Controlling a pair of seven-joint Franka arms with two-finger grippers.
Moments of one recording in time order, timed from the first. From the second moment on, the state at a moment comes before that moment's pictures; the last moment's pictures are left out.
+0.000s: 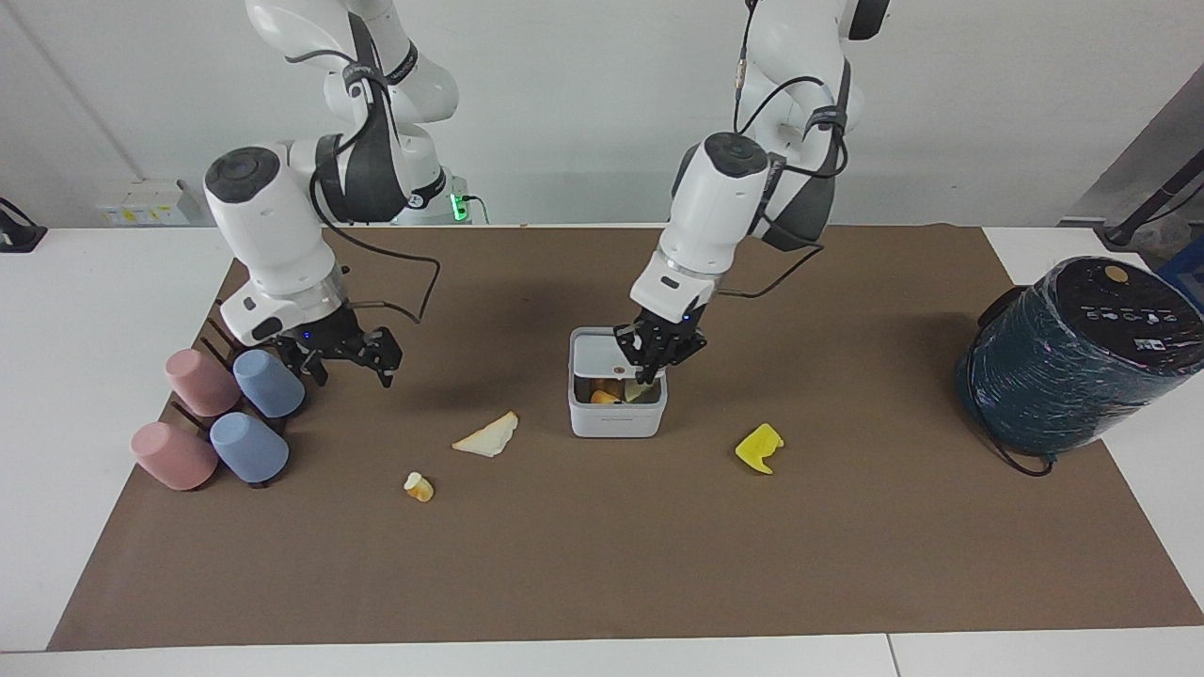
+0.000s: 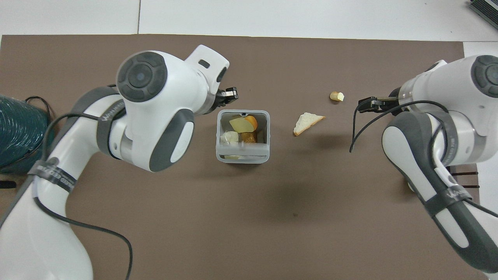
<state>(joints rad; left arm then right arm) -0.53 0.32 0.05 -1.54 -0.15 2.13 -0.57 0.00 0.23 0.07 -1.86 0.00 2.22 0.14</state>
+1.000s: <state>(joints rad) -0.41 0.40 0.05 -1.78 -0.15 2.42 -0.24 0.09 0.47 0.07 -1.89 0.00 2.71 0.06</state>
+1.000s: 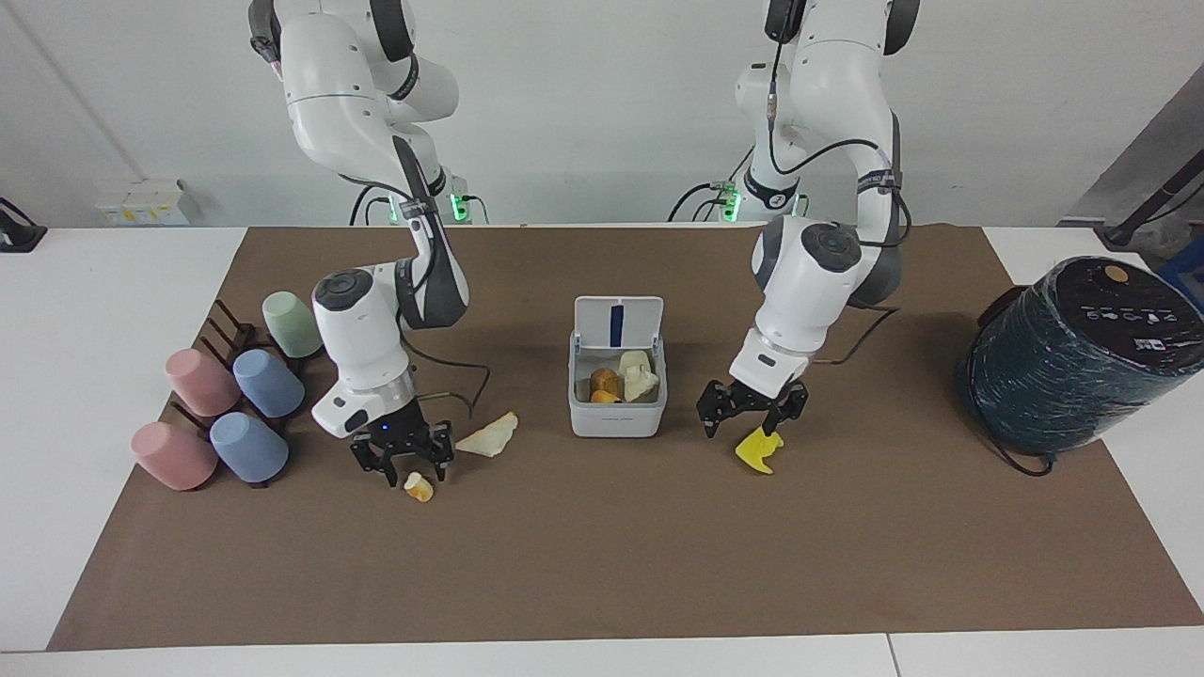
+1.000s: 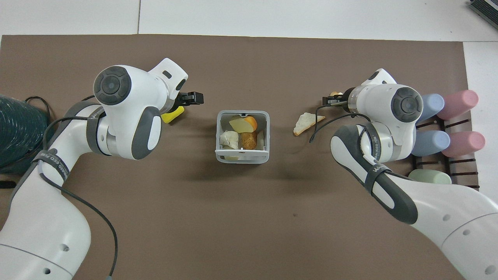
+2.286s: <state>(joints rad) -0.39 0.42 0.06 -1.88 -0.15 2.49 0.07 0.18 0.26 0.07 -1.86 0.00 2.48 0.30</state>
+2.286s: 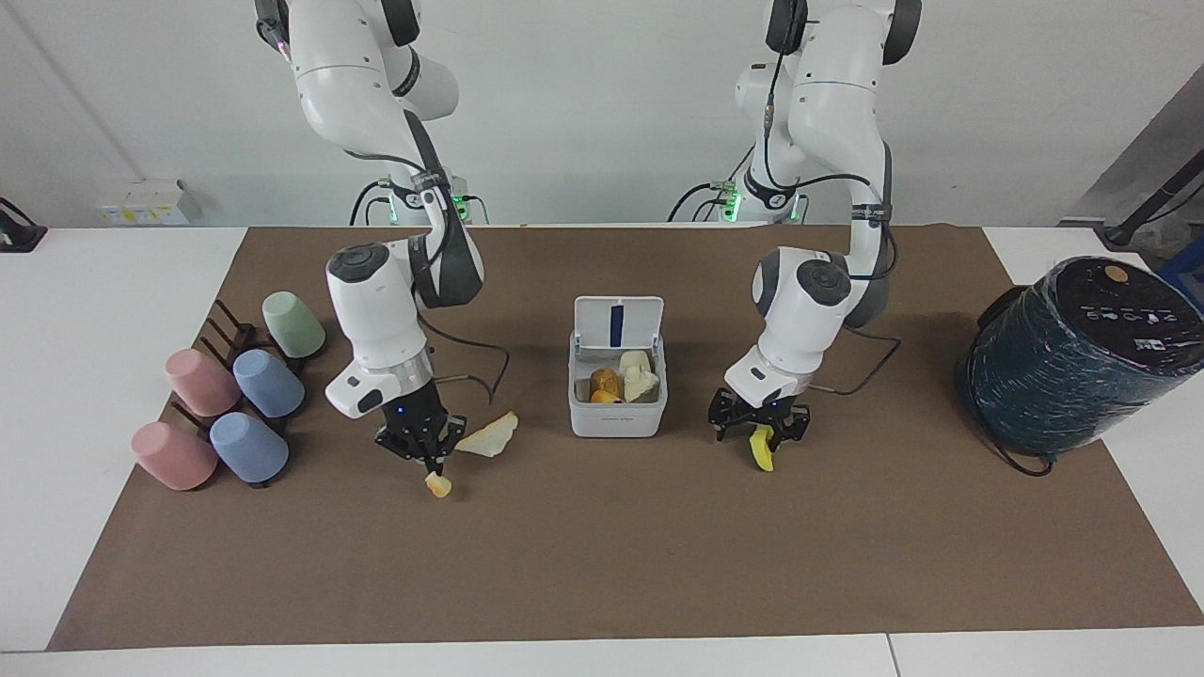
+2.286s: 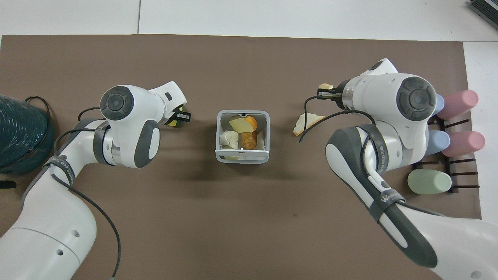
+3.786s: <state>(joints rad) -0.42 0.38 0.07 -1.38 -0.07 1.80 -0.21 0.53 0.25 0.07 -1.75 0.00 2.28 0.76</state>
